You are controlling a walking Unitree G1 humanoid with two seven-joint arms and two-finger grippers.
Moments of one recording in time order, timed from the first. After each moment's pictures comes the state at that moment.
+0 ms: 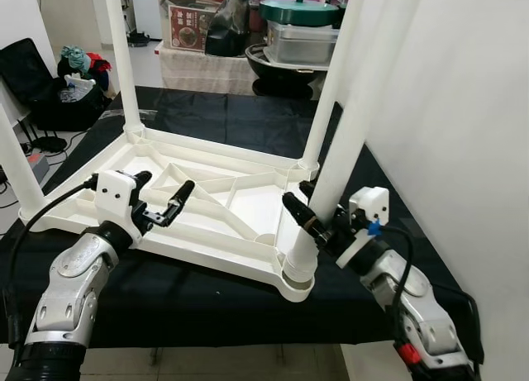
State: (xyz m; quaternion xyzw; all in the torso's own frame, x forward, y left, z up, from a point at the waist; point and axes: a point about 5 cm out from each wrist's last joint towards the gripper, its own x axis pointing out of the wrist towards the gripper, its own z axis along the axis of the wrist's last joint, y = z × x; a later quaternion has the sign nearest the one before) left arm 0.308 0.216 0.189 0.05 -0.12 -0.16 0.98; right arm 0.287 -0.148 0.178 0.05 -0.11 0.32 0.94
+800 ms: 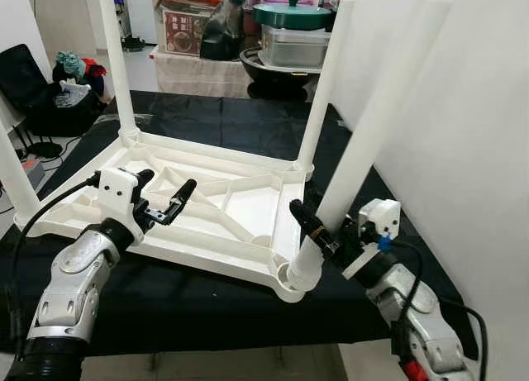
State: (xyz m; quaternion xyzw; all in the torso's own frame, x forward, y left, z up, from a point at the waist) left arm 0.312 0.216 0.190 0.05 -0.12 -0.16 0.98; right arm 0.282 -0.135 0.173 0.03 -0.12 0.34 0.93
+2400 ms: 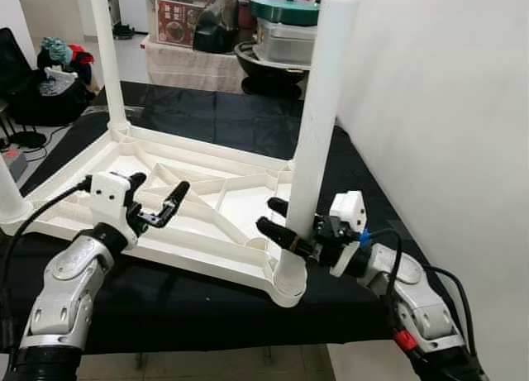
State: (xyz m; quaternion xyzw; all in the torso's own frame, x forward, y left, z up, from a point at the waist) left arm 0.304 0.223 0.185 0.05 -0.11 -0.14 0.98; right arm 0.292 -0.119 0.178 -0.01 -0.10 0.52 0.85
